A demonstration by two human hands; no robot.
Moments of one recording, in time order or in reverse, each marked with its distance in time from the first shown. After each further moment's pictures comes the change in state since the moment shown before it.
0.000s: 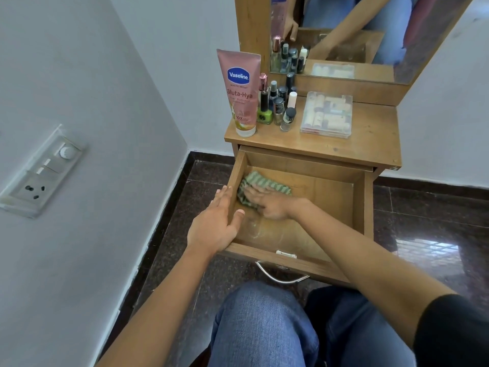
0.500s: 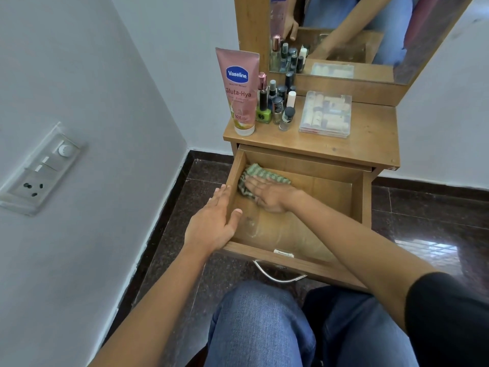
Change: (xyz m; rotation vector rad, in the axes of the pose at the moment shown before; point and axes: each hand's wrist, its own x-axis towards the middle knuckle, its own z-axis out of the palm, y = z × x) left_hand 0.000 -0.001 -0.001 0.037 -0.001 0.022; right_hand 0.010 0.015 -0.010 -0.175 0.012 0.044
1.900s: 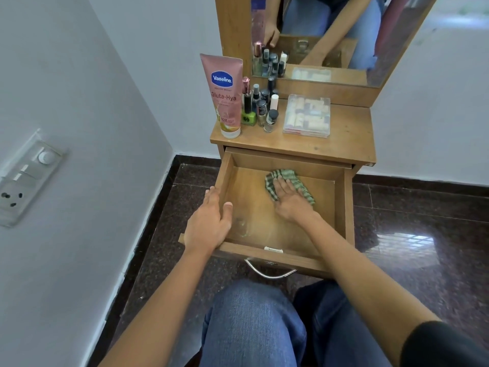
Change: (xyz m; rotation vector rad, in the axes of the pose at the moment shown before) left_hand -0.003 0.023 -0.001 -0.197 0.054 -0.161; right_hand -0.047 0.017 0.047 0.374 0.157 0.521
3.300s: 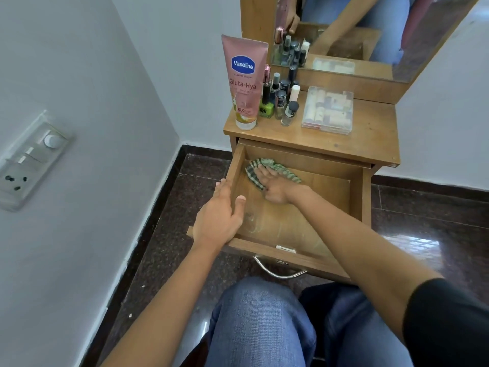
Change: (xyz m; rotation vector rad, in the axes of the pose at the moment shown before) left_hand 0.006 -0.007 0.001 -0.027 0.020 0.025; right_hand 0.036 -0.054 -0.029 -0.151 -0.185 -0.258
